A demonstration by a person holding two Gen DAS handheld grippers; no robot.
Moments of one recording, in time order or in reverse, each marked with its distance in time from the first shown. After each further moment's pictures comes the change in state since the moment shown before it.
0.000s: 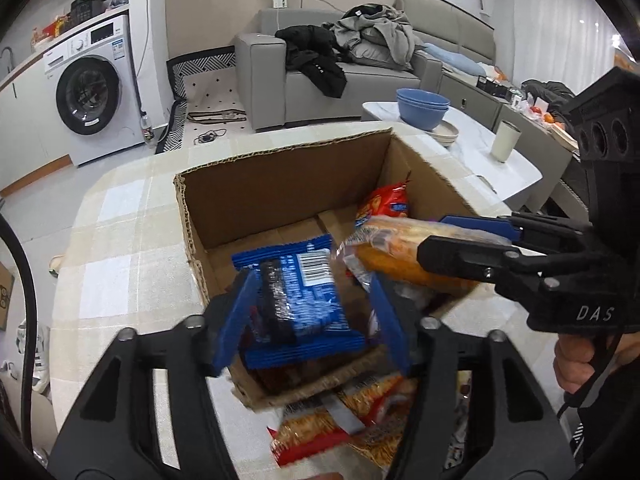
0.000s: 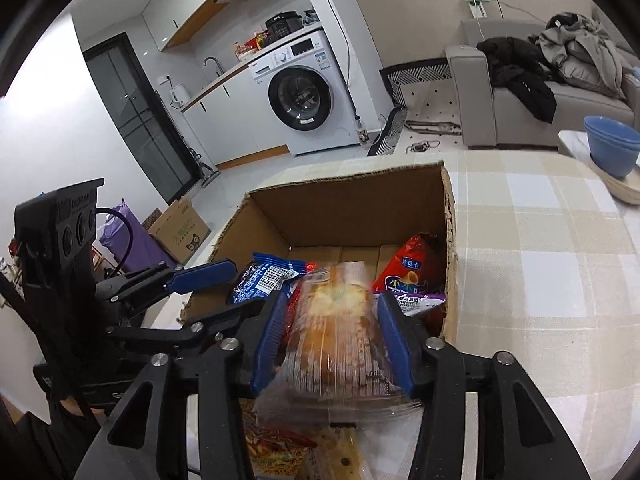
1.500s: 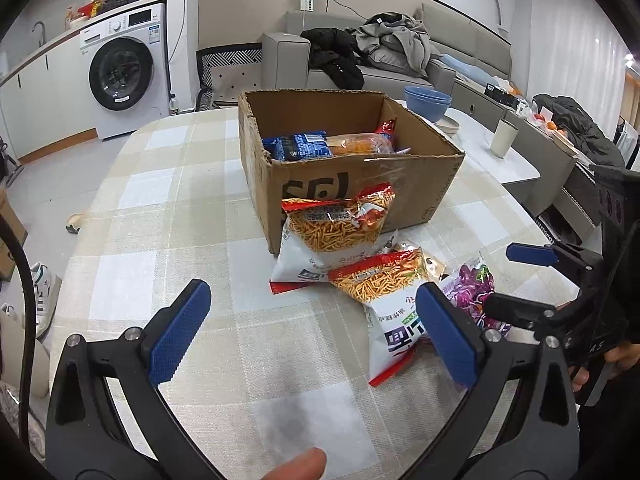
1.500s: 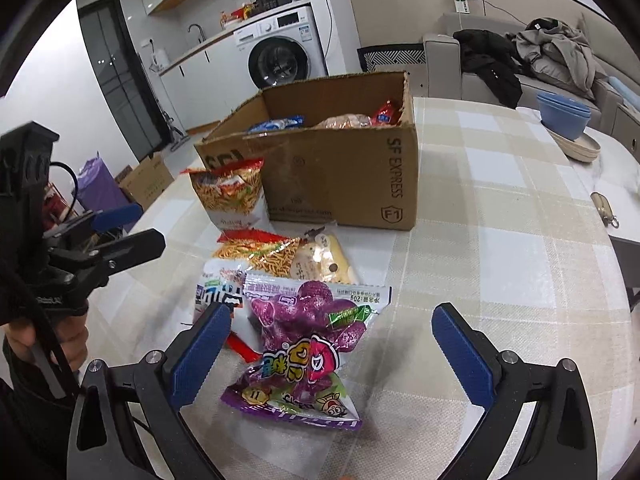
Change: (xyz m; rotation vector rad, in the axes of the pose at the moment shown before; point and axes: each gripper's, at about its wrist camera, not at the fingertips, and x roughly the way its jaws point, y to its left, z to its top) left arm -0.101 -0.014 -0.123 -0.082 -0.013 0.054; right arm -0.056 0.017 -0.132 -0.049 0.100 -0.168
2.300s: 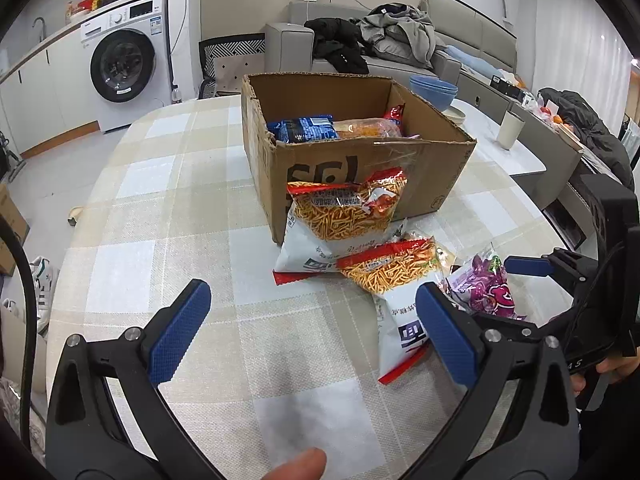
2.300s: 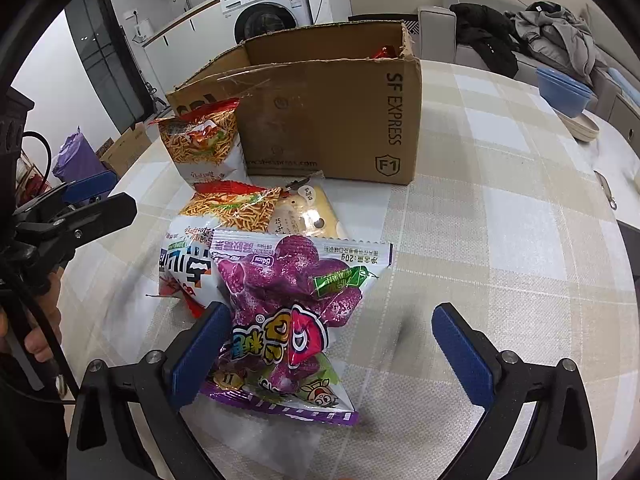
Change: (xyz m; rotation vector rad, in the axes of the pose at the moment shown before) left arm 0.014 0.005 -0.004 -0.004 0.038 0.014; right arm 0.037 0.001 -0.010 -0.004 0.123 -0.050
